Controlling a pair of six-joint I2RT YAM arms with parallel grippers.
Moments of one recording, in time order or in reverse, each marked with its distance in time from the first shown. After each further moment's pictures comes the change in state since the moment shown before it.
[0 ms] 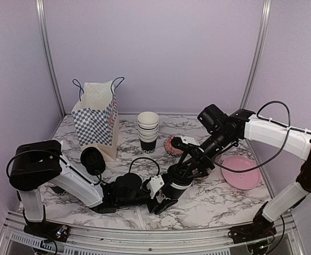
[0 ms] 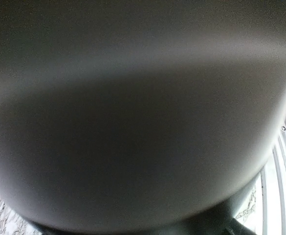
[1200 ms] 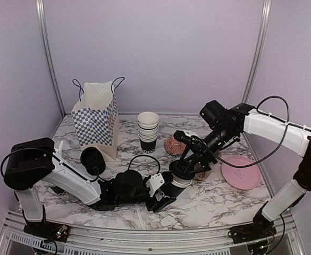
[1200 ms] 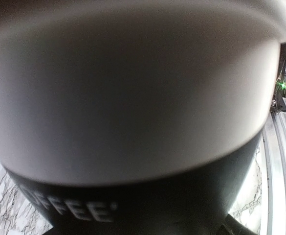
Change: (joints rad) left arm 0.003 -0.050 0.013 -0.123 -0.011 0.027; right arm -0.053 0.039 0.076 -0.104 -0.071 -0.046
